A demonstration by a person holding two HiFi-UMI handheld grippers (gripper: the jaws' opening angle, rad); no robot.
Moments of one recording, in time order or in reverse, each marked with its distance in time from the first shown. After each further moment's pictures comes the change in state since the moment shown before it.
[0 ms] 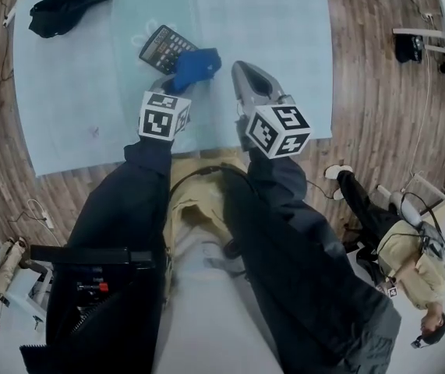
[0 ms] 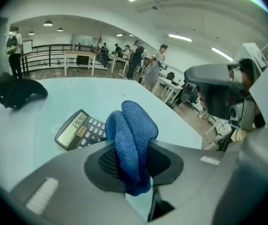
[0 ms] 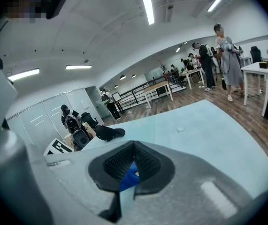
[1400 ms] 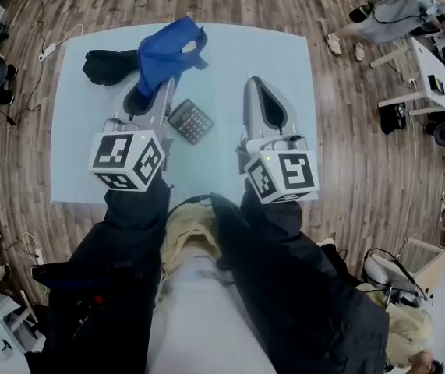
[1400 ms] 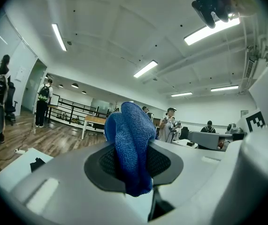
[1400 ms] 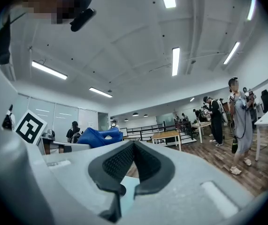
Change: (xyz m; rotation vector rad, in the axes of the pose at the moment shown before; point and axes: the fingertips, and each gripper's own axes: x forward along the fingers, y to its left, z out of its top) left arm -0.271 0.003 0.268 0.018 -0.833 0.190; right arm -0.068 0.120 0.227 -0.313 -0.519 0.034
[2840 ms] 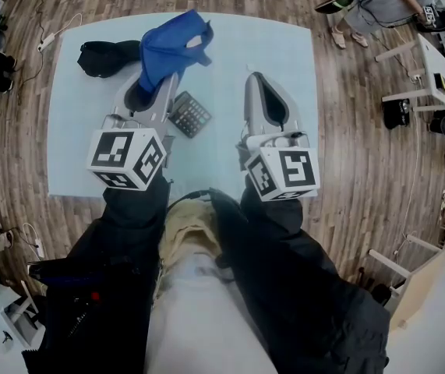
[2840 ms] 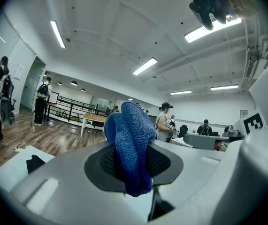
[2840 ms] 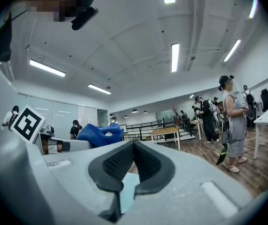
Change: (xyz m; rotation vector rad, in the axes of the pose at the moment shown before) left arm 0.008 -0.011 -0.007 -0.004 0.024 -0.011; right arm 0.002 -0.011 -0.012 0.001 0.043 -0.003
